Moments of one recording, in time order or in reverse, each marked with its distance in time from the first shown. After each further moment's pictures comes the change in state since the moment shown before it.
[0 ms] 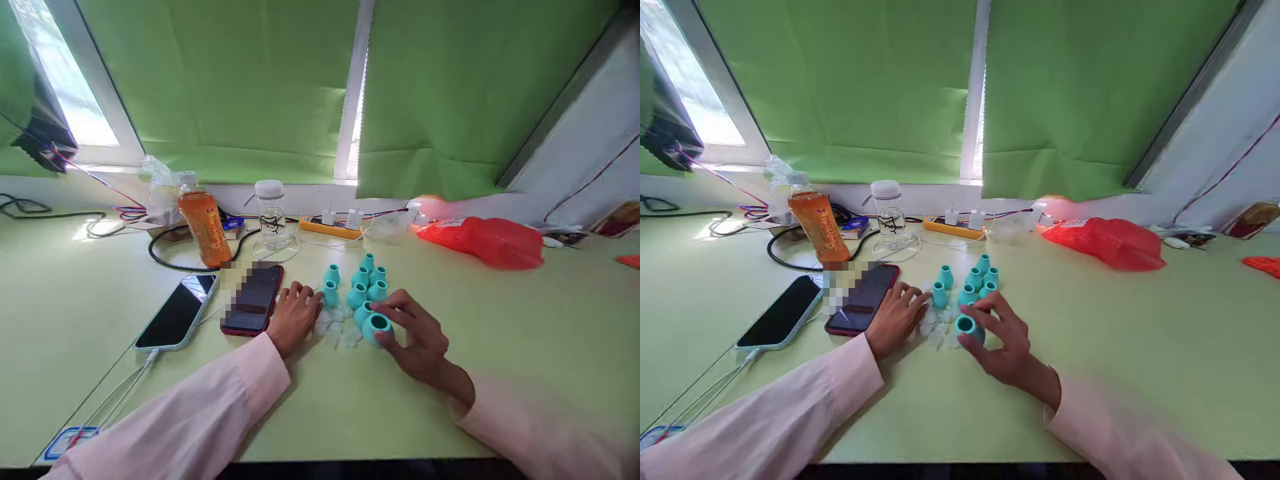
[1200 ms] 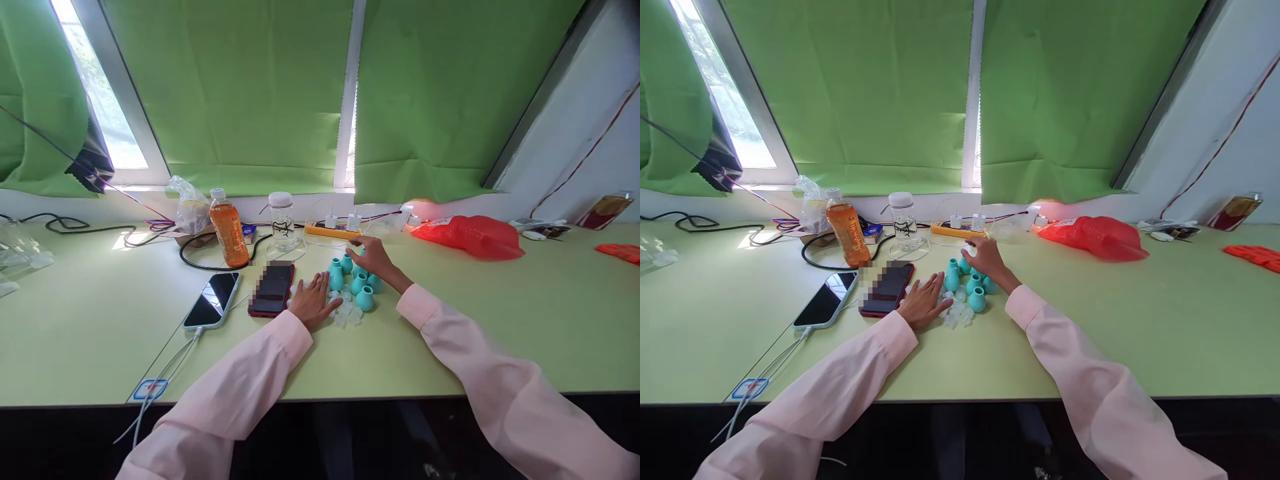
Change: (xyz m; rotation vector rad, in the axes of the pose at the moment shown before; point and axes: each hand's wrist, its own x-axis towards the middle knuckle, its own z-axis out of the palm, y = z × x) left_hand 0.000 0.001 0.015 -0.163 -0.126 0.013; right_hand 0.069 0.089 0.033 -0.508 -0.205 0.349
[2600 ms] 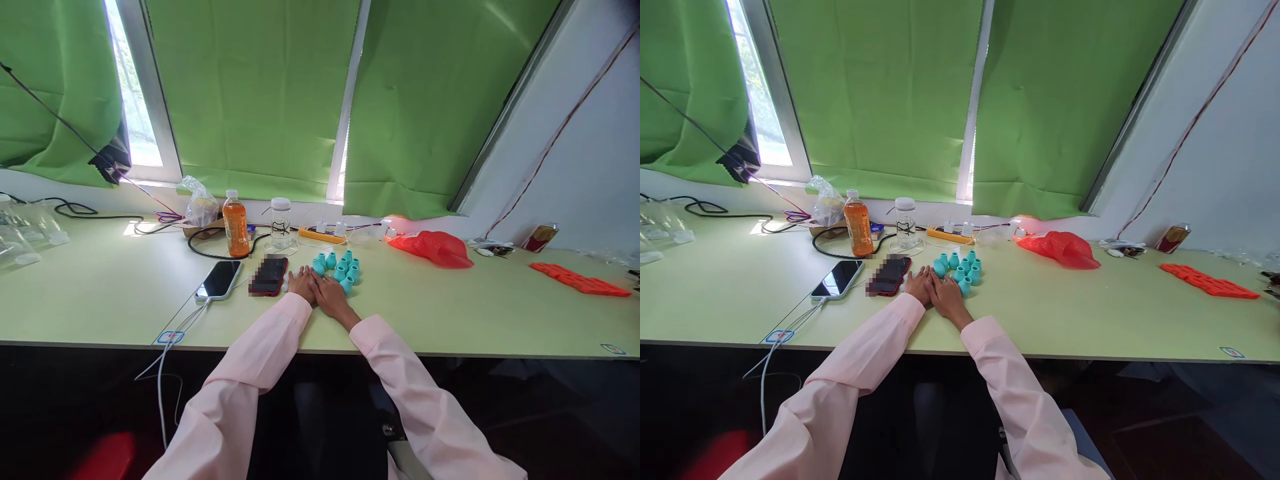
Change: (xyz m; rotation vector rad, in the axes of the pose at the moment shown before) left_hand 0.000 0.023 0.002 0.041 0.015 -0.256; right_hand -0.100 -0.090 0.016 -0.114 -0.199 -0.044
